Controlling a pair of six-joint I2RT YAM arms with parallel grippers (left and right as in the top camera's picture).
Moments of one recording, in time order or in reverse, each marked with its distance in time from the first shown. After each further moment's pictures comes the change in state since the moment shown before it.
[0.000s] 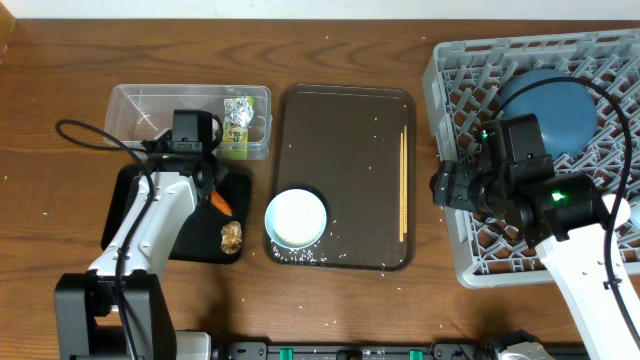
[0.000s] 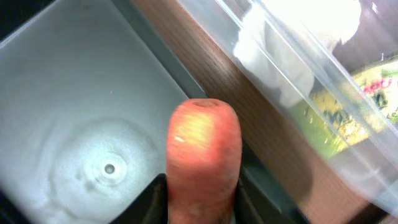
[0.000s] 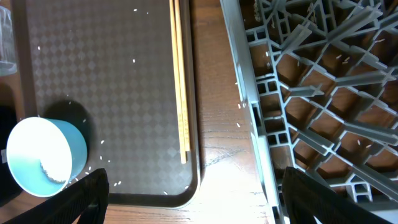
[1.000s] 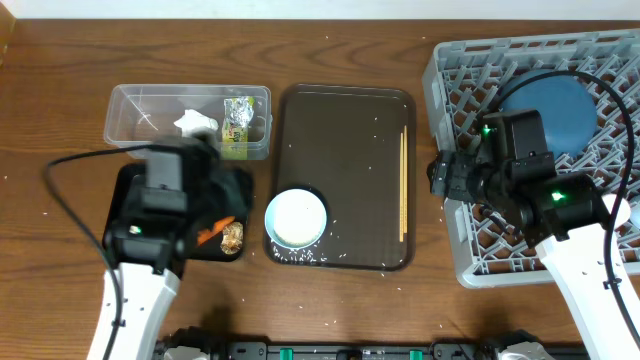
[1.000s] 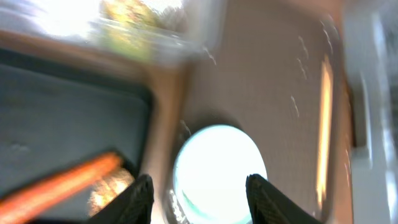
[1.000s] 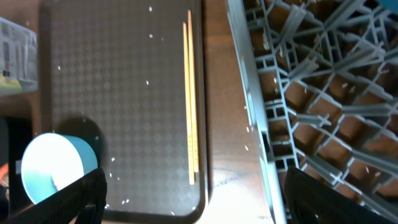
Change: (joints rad) left arm -0.148 -0.496 0.000 -0.230 0.461 0.454; right arm 0.000 0.000 0.000 0.099 0.000 -0.012
